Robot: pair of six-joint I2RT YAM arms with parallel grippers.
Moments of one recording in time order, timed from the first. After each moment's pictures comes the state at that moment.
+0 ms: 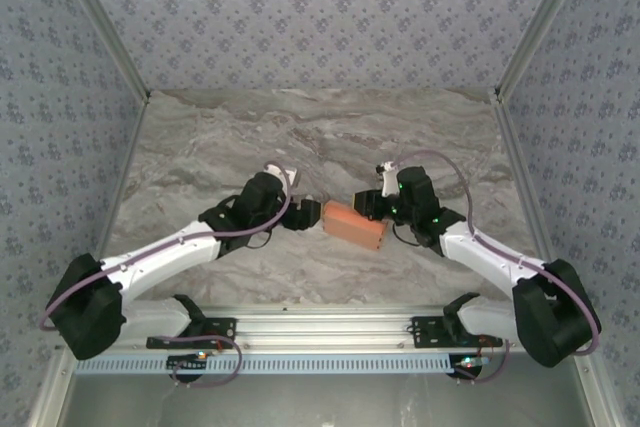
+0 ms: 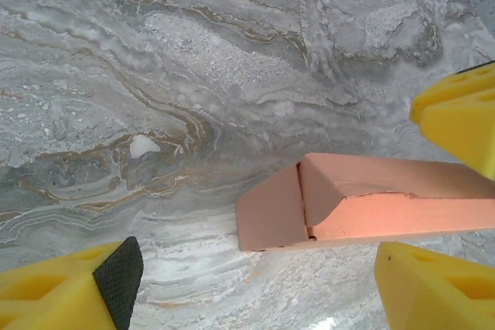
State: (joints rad) left arm -0.80 1.22 0.74 -0.15 0.01 -0.49; right arm 0.51 1.20 0.59 0.06 -0.34 0.47
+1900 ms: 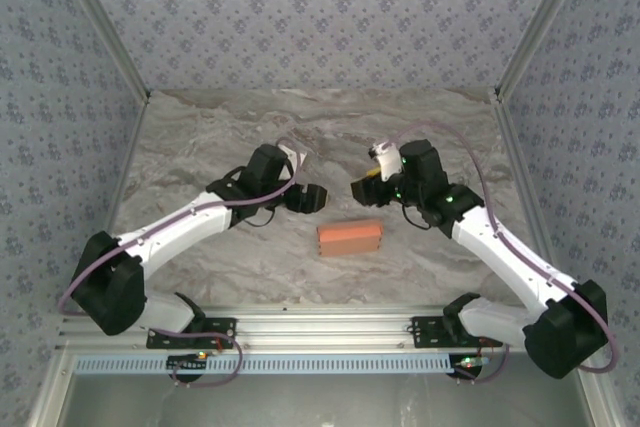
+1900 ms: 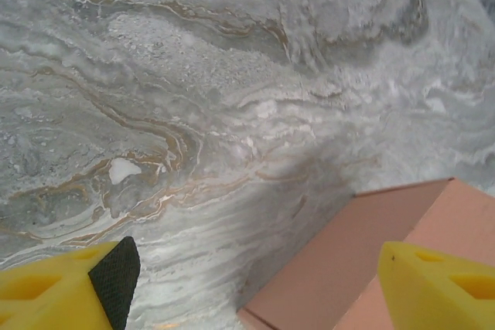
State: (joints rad) left arm -0.70 1.39 0.99 -0.35 0.19 -0.35; right arm 0.55 1.13 0.95 -0.46 -0.29 -0.02
